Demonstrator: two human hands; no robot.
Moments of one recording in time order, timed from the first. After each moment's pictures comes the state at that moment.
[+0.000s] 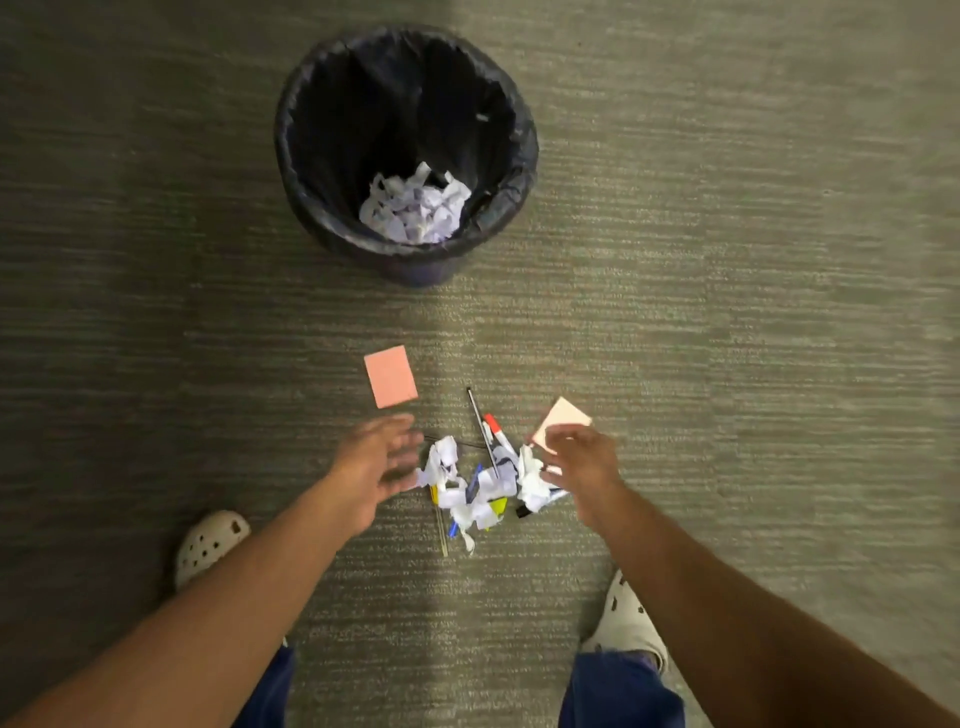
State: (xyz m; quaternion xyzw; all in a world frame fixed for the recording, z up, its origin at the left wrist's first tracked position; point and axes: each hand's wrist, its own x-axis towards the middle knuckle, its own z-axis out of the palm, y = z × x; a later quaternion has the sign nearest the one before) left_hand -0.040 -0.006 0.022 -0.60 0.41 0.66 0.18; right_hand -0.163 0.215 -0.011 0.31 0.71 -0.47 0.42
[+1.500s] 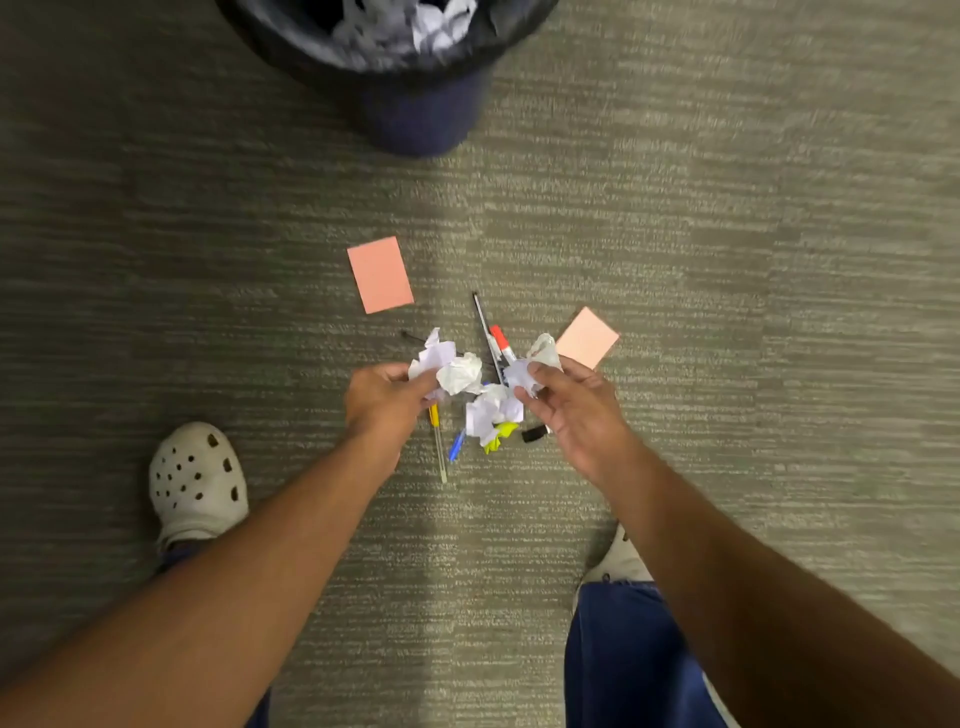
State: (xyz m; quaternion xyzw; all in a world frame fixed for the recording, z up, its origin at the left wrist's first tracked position) left_hand -0.017 0.051 -0.088 -0.63 0.52 0.57 0.10; right_hand -0.127 0.232 -0.087 0.30 0.55 -0.64 0.44
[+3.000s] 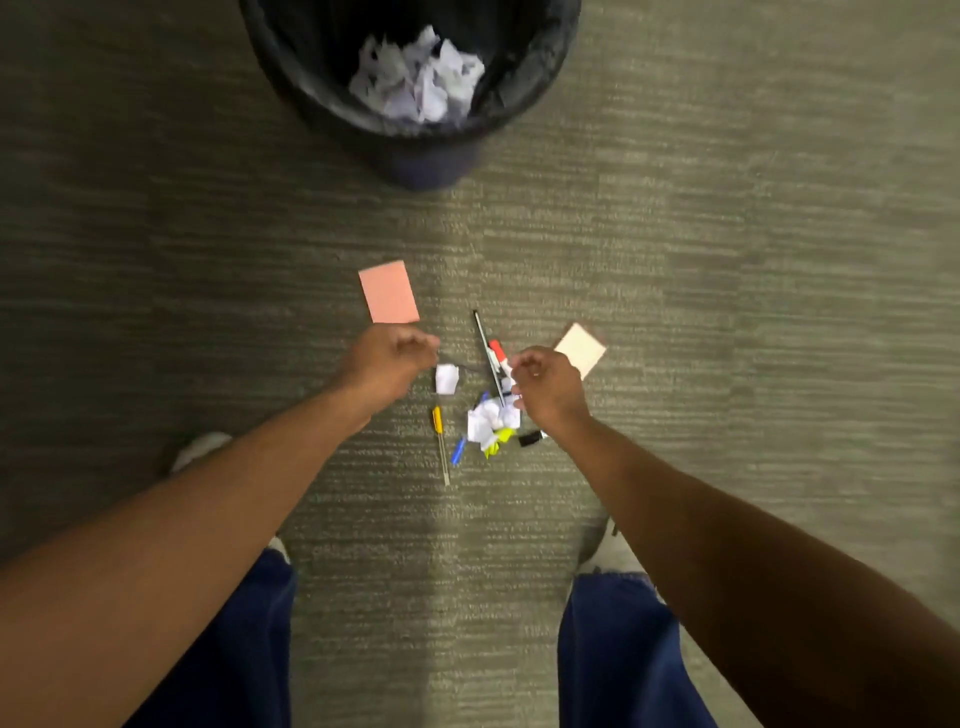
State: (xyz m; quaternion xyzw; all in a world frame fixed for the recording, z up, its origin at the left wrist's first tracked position) left_hand -0.047 -0.014 -0.034 -0.45 0.66 0.57 0.22; right_hand -0.139 0.176 -0.058 0.06 0.85 -0.30 0.43
